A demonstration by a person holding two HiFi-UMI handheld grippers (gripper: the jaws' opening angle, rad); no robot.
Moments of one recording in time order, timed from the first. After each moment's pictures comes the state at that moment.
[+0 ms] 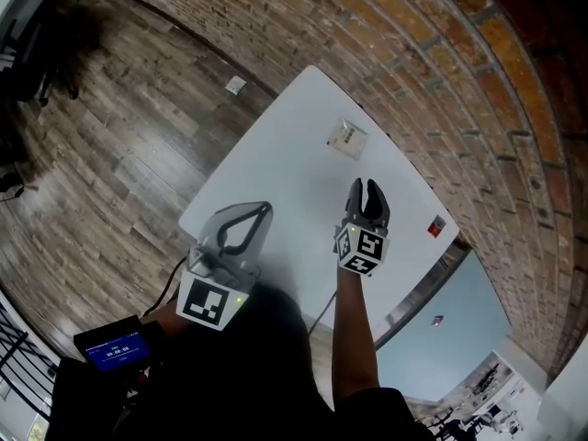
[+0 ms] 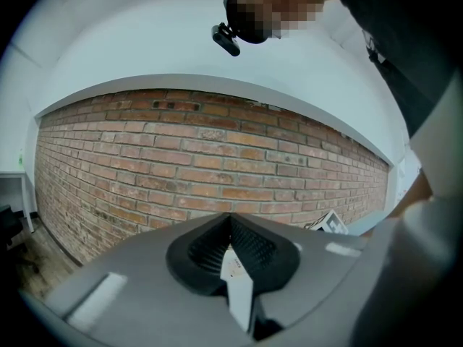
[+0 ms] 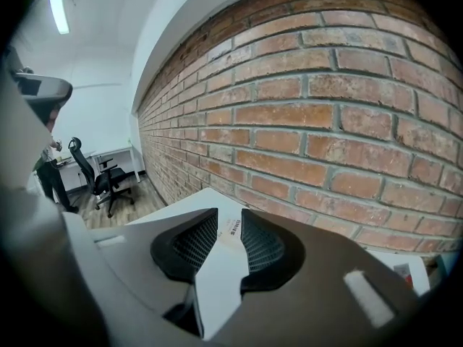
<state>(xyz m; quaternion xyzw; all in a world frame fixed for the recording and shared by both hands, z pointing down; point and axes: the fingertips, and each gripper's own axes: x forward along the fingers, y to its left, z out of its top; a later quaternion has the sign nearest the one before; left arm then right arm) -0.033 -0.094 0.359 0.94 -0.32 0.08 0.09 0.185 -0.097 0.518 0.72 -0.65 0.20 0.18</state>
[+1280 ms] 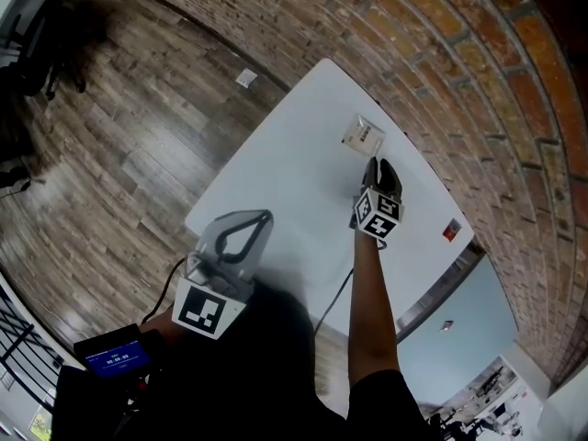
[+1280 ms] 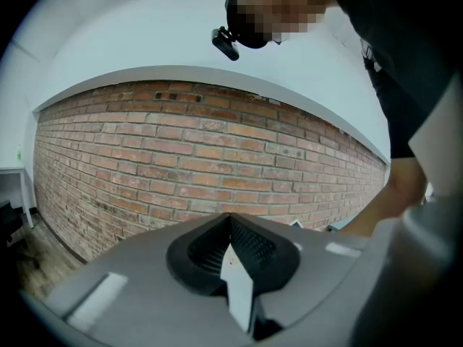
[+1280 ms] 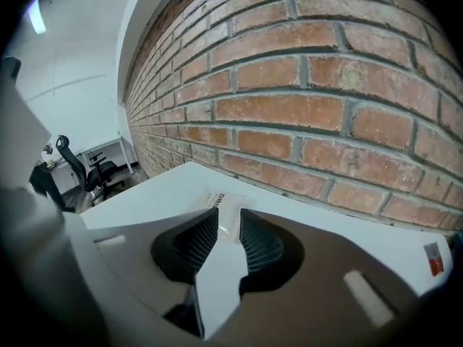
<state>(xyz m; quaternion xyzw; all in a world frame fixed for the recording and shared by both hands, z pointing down) -0.047 -0.085 0.379 0.94 -0.32 0.09 0.11 0.225 -0.138 0.617 0.71 -0.62 0.26 0.20</state>
